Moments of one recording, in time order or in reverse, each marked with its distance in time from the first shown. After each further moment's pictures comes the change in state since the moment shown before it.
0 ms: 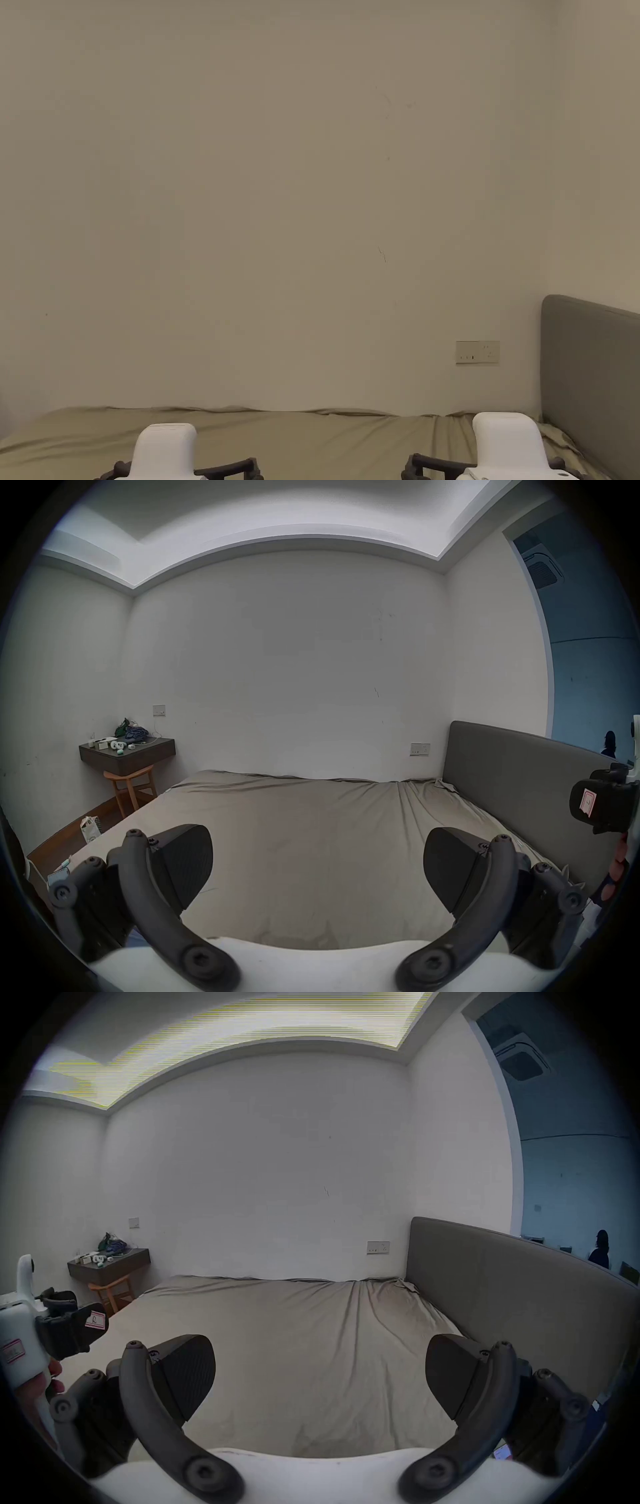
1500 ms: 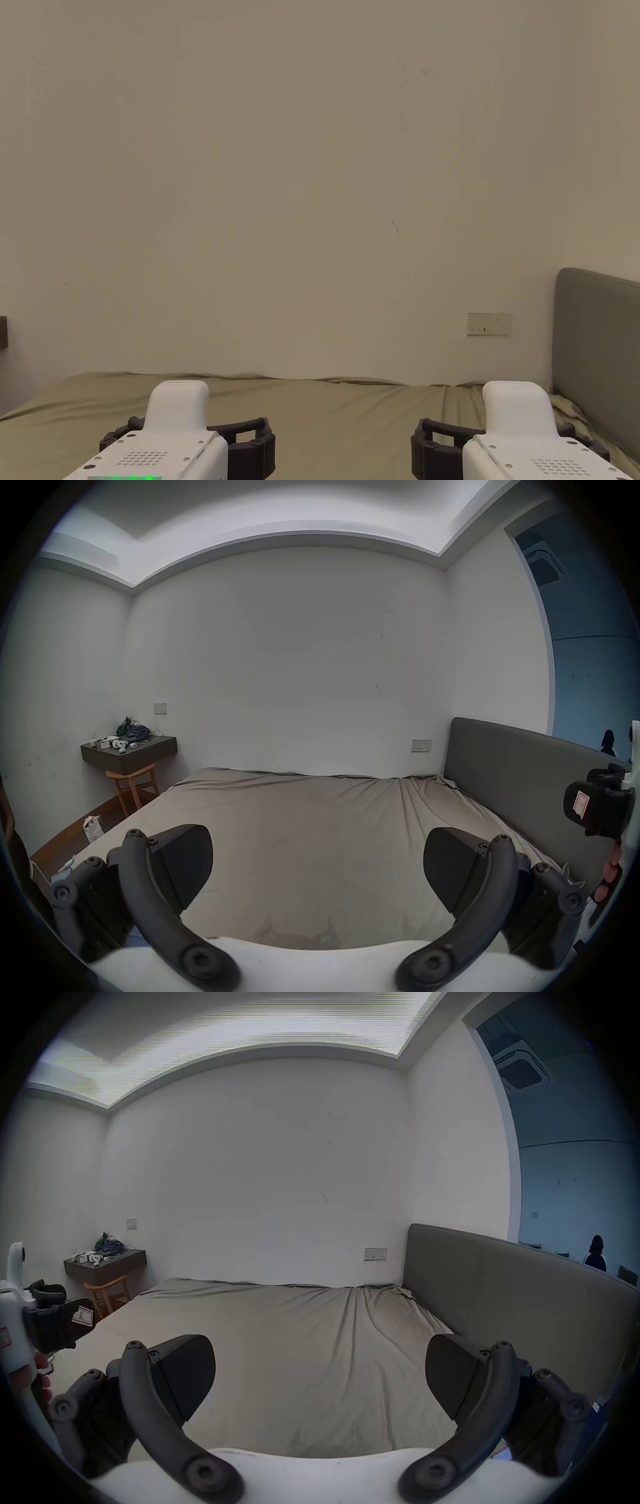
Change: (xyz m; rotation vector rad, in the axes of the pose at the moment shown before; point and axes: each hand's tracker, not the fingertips) left arm -0.001 0.004 0.008 -0.004 0.008 -0.012; right arm -0.002 -0.008 -0.005 0.034 -0.015 0.014
